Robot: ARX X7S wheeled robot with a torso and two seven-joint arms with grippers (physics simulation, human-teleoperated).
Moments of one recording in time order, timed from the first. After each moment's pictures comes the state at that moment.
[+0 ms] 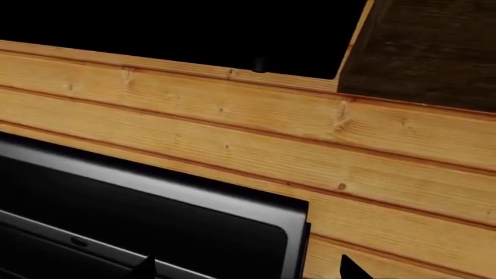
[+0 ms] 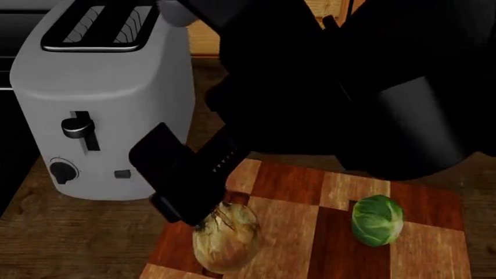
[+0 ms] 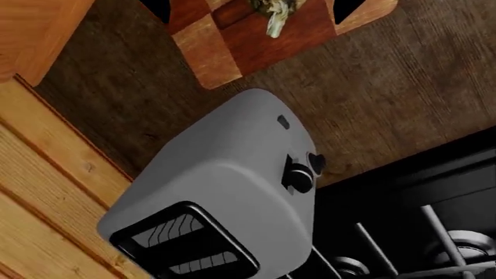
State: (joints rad) left arm -1.32 -0.43 0.07 -0.14 -0.57 -0.86 -0.38; right arm 2.00 0.58 -1.16 0.01 1.97 1.27 0.36
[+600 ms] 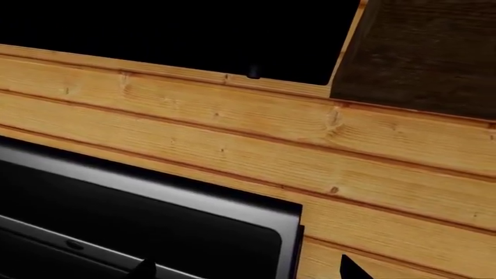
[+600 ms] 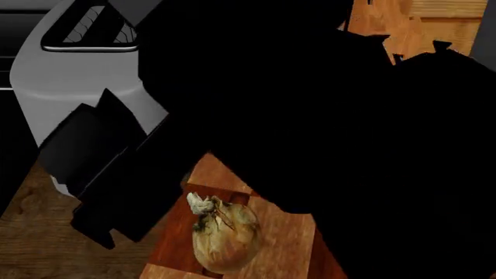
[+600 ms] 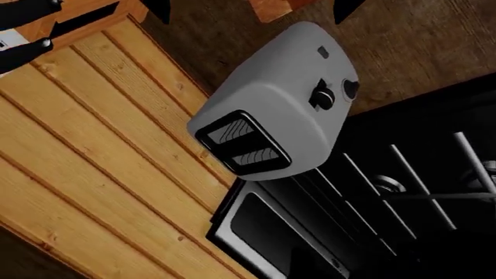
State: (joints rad) left arm -1.32 -0.43 0.05 -0.09 -0.60 -0.89 -0.40; right arm 2.19 0.65 -1.11 -0.30 2.25 1.09 0.83
